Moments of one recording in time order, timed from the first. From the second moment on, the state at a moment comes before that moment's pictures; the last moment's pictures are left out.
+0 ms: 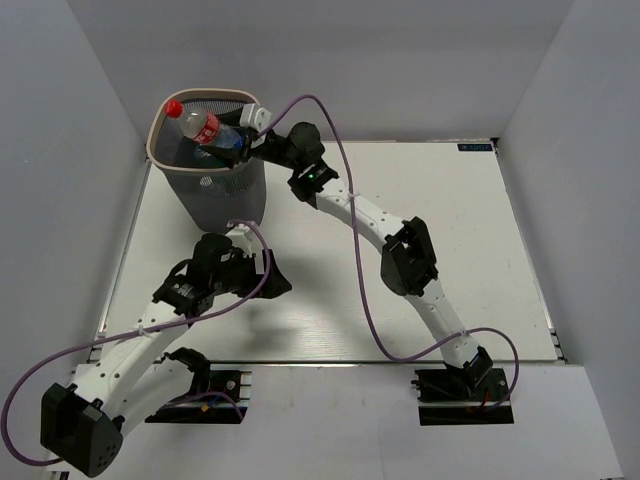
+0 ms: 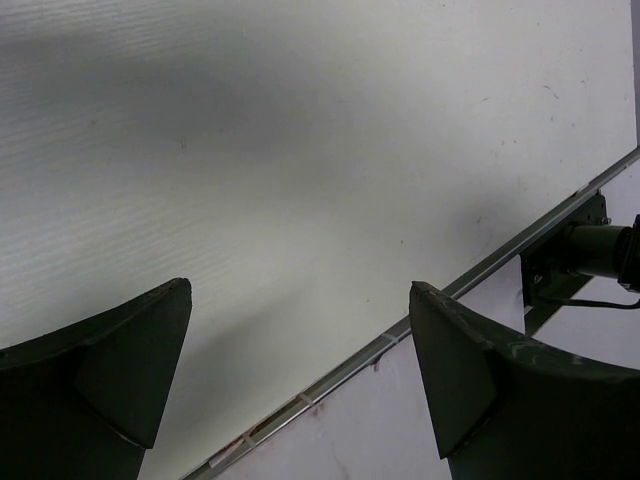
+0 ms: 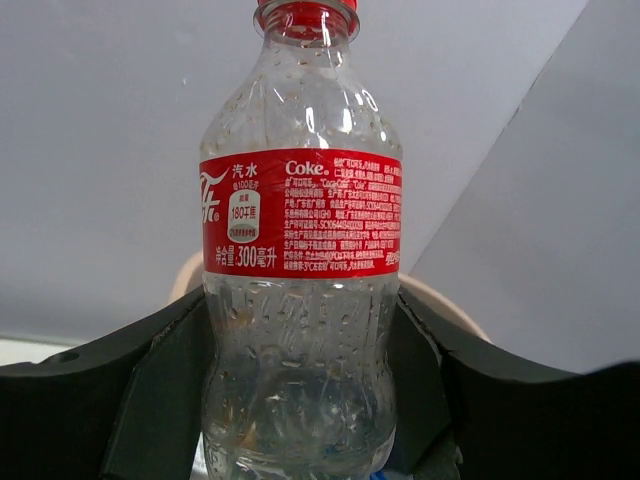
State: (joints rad) left arm -0.47 0.87 0.62 -0.42 0.33 -0.46; right arm 0.81 2.43 2.36 0.59 -0.64 -0.17
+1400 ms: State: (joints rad) left arm -0.50 1.04 0.76 -0.23 0.34 -0.41; right arm 0.62 1.19 1.09 -0.50 0.01 -0.27
